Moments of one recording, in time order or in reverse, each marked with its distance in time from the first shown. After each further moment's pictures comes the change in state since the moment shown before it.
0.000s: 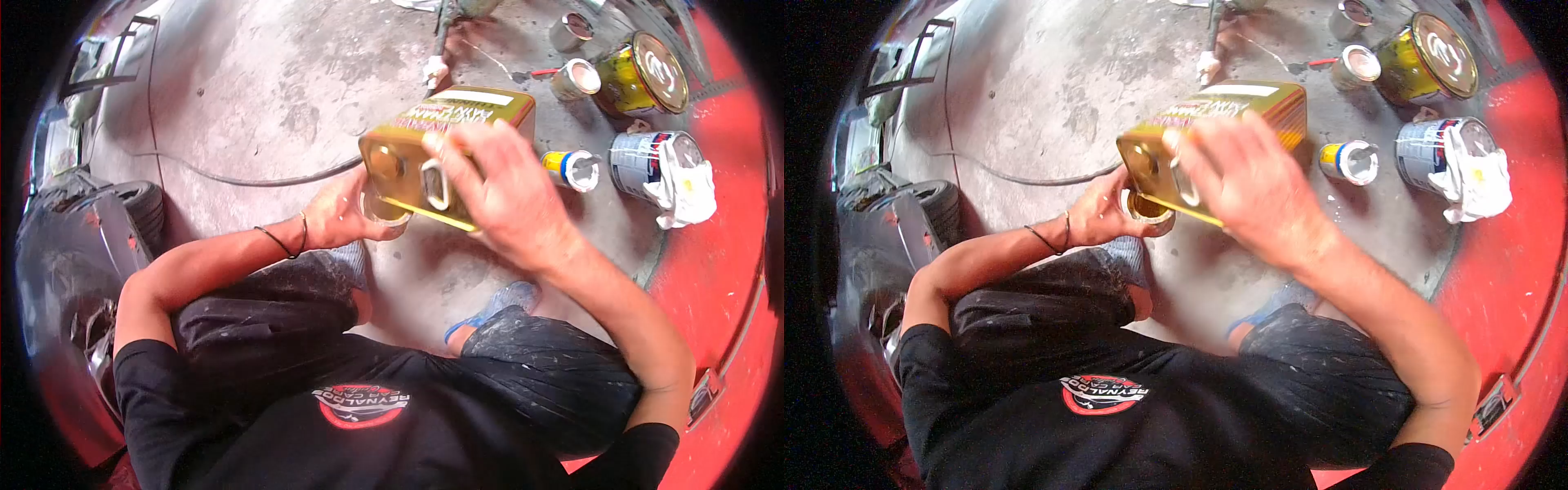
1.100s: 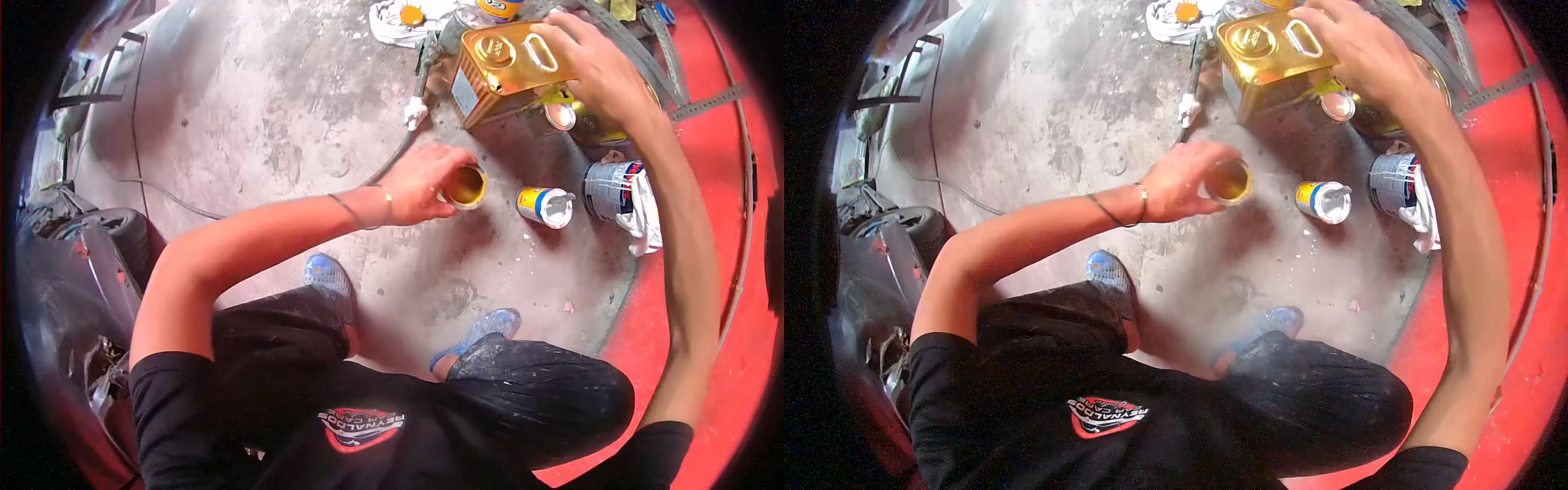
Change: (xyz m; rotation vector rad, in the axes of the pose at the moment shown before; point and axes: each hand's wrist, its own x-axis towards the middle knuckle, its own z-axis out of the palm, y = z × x) left_hand 0.155 0.020 0.023 0.619 0.025 0.622; right_hand 0.078 0.230 -0.091 -0.348 -0.342 0.129
